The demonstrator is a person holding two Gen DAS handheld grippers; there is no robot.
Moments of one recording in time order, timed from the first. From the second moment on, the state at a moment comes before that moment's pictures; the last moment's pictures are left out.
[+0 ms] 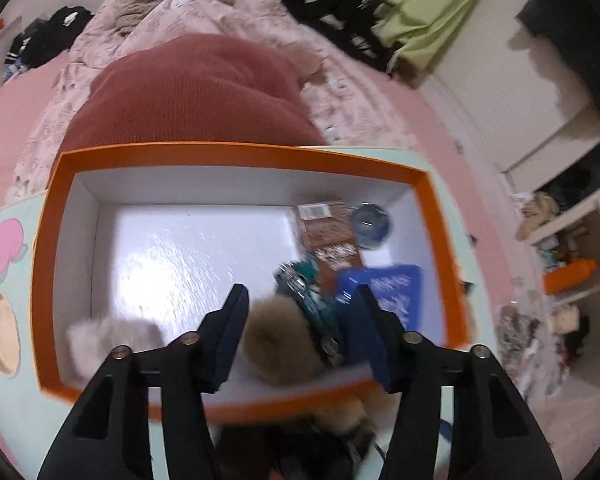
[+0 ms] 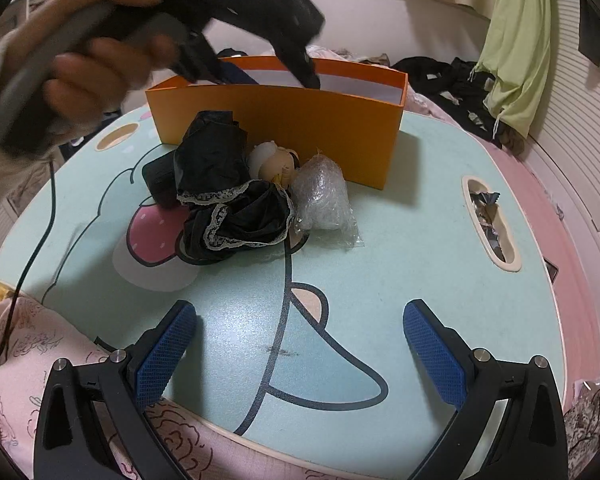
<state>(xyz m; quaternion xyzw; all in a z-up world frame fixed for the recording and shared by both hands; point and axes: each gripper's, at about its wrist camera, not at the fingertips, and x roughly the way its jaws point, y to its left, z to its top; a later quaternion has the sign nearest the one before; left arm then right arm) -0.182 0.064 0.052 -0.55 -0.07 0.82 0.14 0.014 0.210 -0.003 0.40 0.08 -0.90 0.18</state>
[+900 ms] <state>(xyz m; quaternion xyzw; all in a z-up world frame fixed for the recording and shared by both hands) -0.146 0.001 0.112 -0.45 -0.15 0.85 0.23 0.014 0.209 -0.005 0.39 0.08 -0.90 0.18</state>
